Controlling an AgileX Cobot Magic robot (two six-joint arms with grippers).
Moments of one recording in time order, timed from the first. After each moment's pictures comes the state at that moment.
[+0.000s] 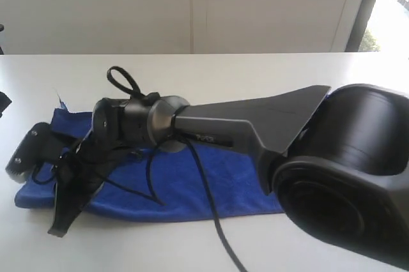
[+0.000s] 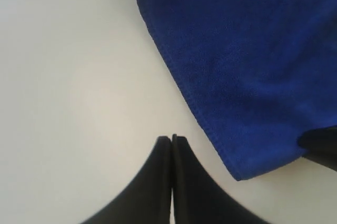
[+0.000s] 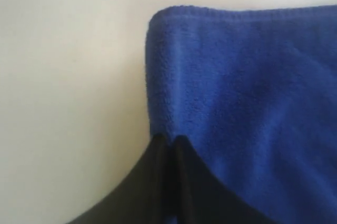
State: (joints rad) left arm 0.03 1.60 -1.24 -0.16 0.99 0.57; right arm 0.79 2.34 -1.80 0.54 0.59 -0.96
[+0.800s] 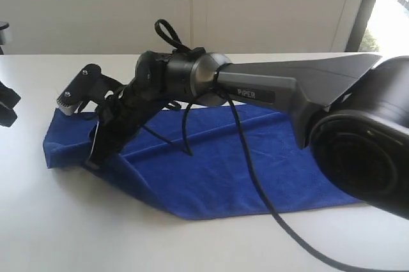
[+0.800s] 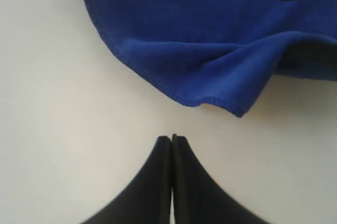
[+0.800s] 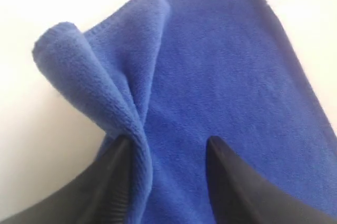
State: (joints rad) left arm 0.03 1.60 -1.23 -0.30 1.03 0.62; right arm 0.64 2.29 -1.83 0.42 0.55 -0.83
